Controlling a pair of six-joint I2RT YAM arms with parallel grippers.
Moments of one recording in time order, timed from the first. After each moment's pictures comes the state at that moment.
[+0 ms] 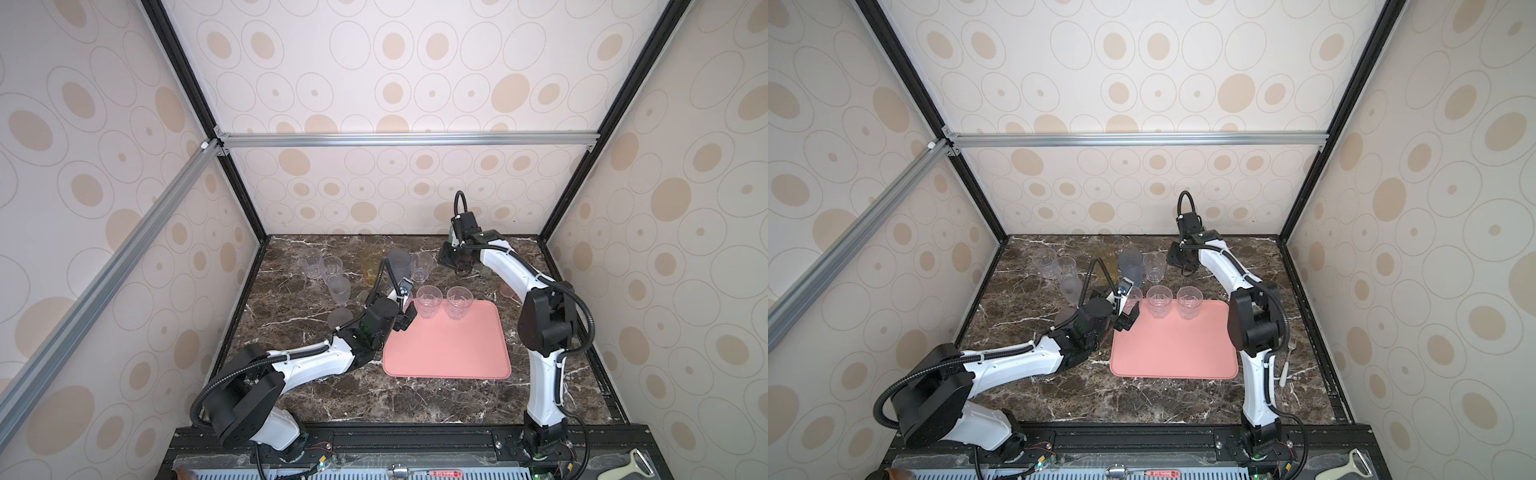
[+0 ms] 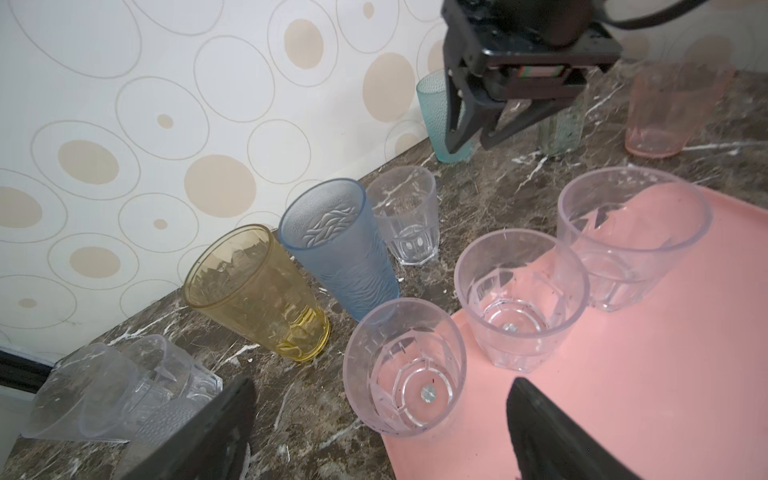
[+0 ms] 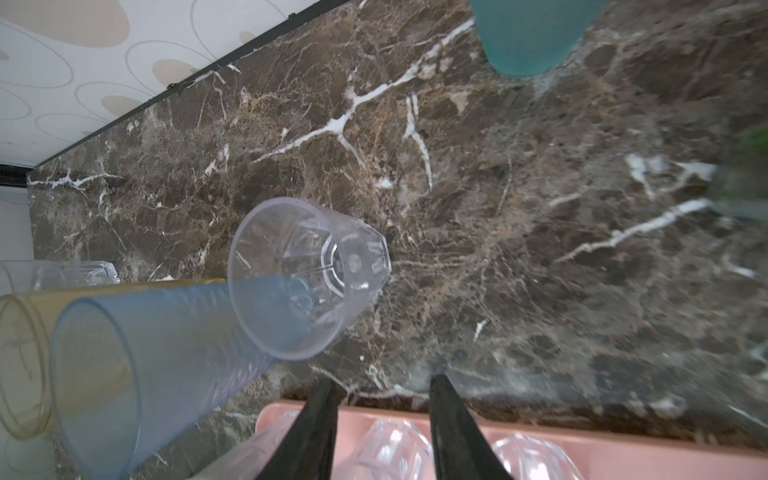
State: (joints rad) left arm -0.84 1.48 0.75 0.36 -0.48 0.17; right arm 0.33 2.16 1.95 -0.78 -0.12 0.61
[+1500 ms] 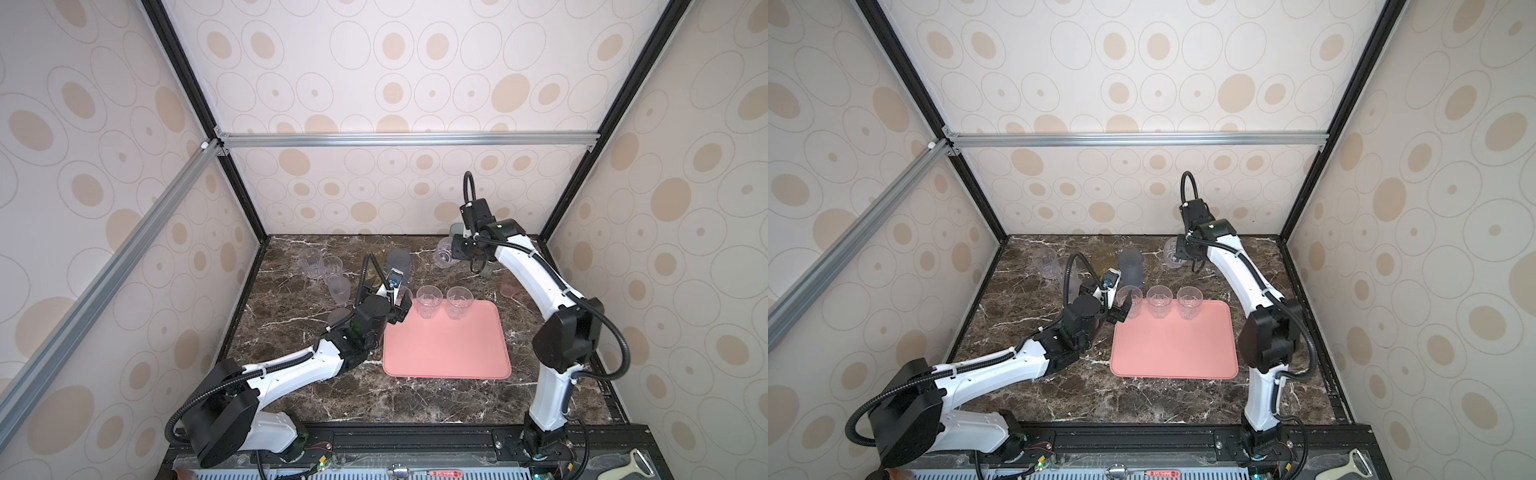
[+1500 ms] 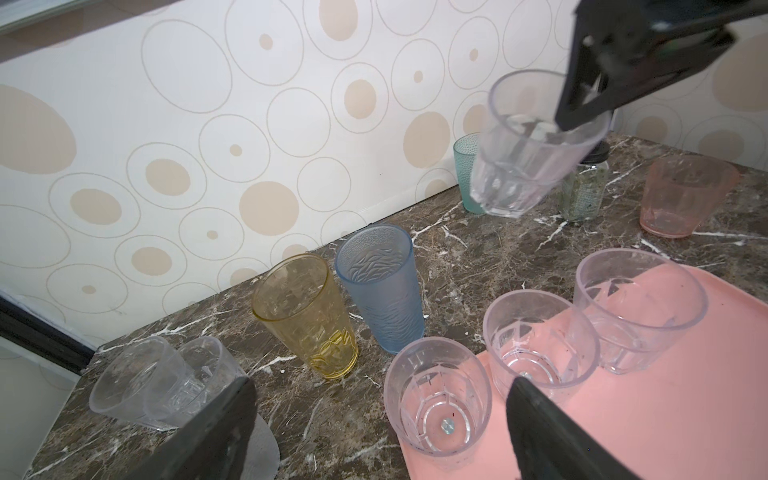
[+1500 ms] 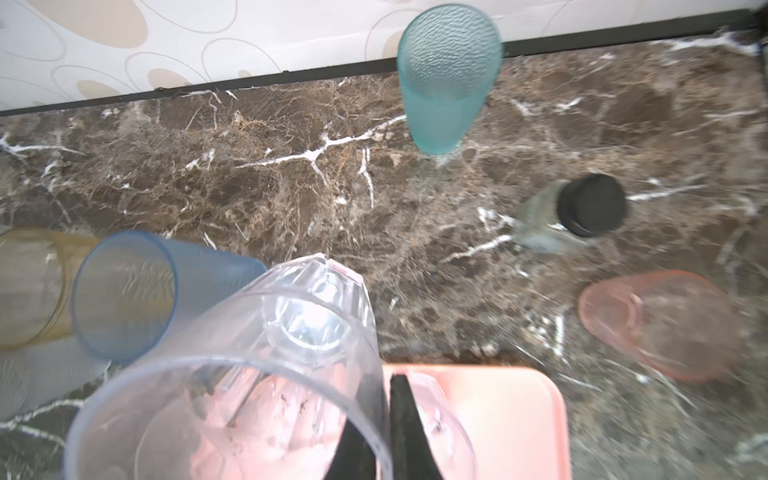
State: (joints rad) left arm -0.84 1.33 0.76 0.34 -0.55 0.11; right arm 0.34 1.86 1.88 -0.97 0.14 0.39
